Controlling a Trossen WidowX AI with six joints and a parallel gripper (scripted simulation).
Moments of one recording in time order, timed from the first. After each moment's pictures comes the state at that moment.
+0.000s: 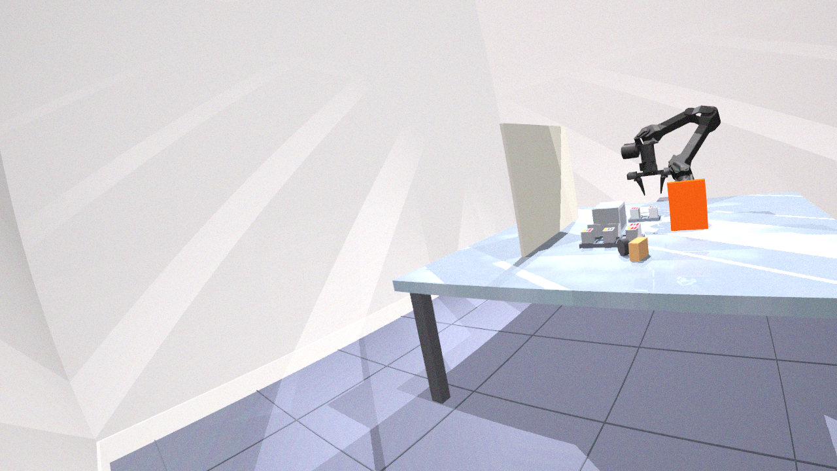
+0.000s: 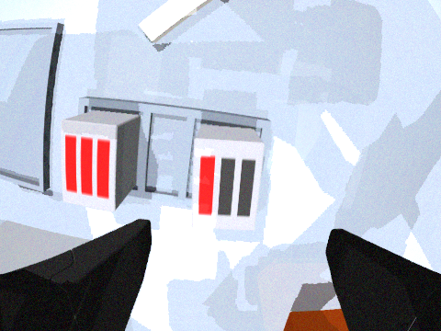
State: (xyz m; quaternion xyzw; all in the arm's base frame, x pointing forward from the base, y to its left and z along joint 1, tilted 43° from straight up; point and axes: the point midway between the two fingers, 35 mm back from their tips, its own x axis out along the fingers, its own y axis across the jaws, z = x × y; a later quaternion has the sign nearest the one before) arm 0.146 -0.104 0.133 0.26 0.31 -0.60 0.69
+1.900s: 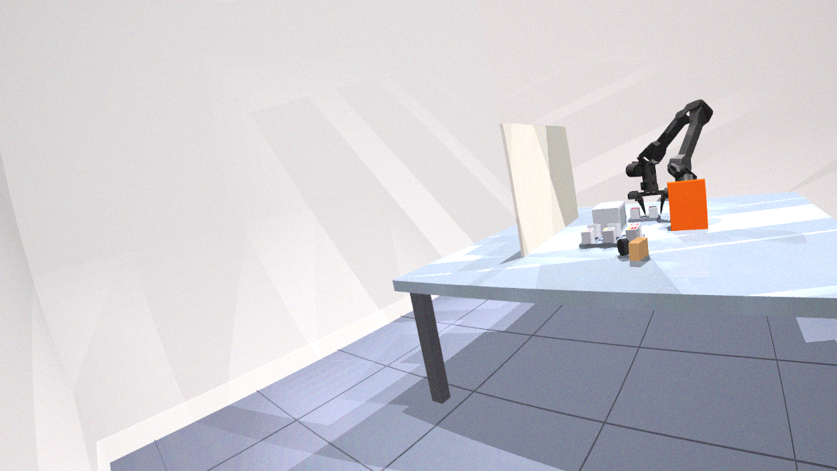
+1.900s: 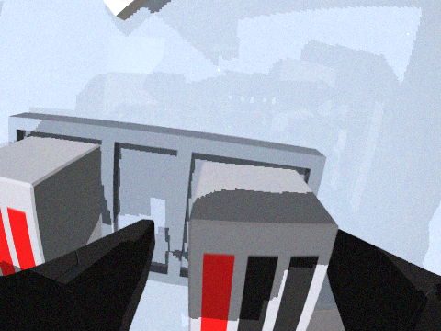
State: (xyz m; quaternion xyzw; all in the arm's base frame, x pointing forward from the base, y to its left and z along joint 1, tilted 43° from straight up) arm 0.159 -0.158 0.075 0.26 0.30 -0.60 0.69
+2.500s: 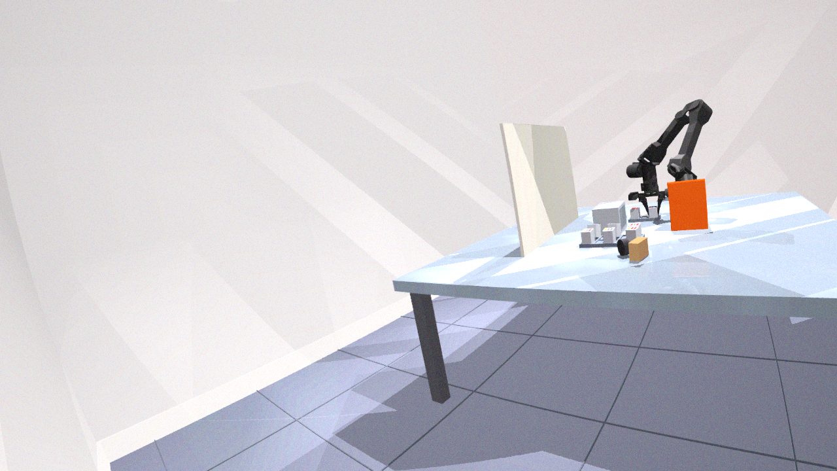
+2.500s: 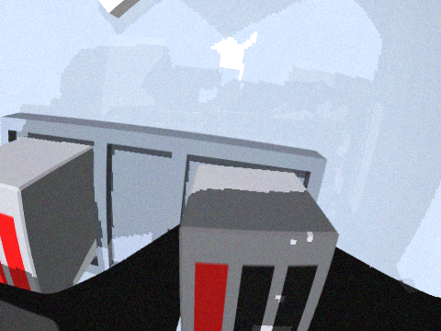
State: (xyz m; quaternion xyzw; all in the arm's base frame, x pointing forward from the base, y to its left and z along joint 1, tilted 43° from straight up) arm 0.158 -0.161 0.072 0.26 0.30 -0.60 0.69
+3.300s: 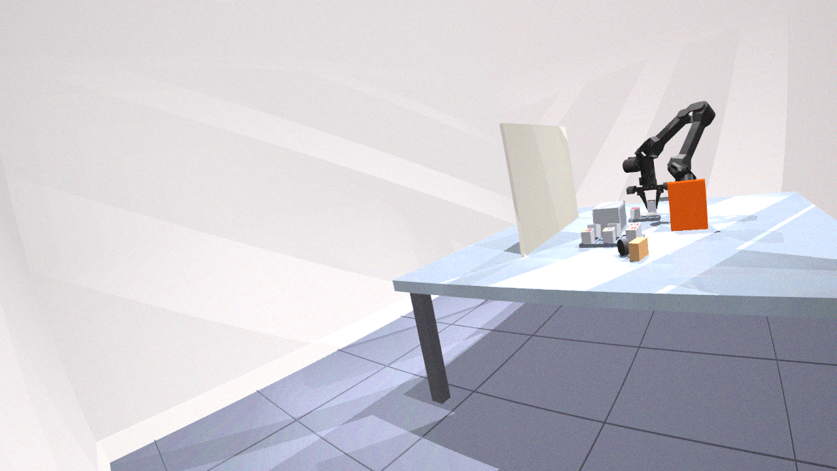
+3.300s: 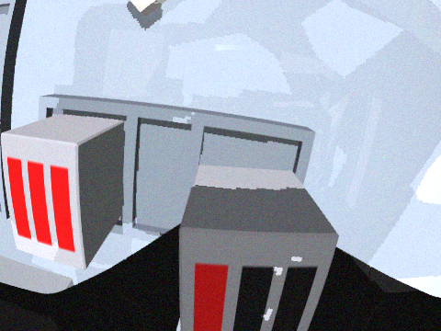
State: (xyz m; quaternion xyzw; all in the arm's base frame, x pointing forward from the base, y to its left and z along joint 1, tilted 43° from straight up) arm 0.159 -0.140 0.088 0.26 0.31 -0.60 0.69
